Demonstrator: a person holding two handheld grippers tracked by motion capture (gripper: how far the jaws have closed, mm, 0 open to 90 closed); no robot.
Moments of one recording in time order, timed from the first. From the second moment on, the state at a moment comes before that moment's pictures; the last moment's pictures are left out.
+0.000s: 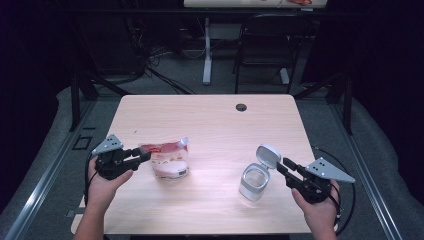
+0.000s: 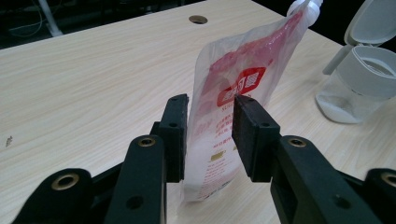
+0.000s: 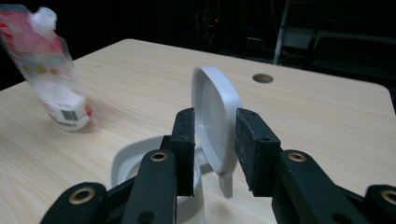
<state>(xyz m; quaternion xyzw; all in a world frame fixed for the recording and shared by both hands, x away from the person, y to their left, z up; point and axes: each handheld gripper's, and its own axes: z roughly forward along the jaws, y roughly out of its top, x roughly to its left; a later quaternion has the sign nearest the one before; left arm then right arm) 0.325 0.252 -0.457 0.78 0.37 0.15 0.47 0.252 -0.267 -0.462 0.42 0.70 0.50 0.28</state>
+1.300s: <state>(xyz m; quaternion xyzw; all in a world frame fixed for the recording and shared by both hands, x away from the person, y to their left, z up) 0.324 0.252 -0.456 0.78 0.37 0.15 0.48 0.304 -0.158 -0.434 0.33 0.77 0.49 0.23</state>
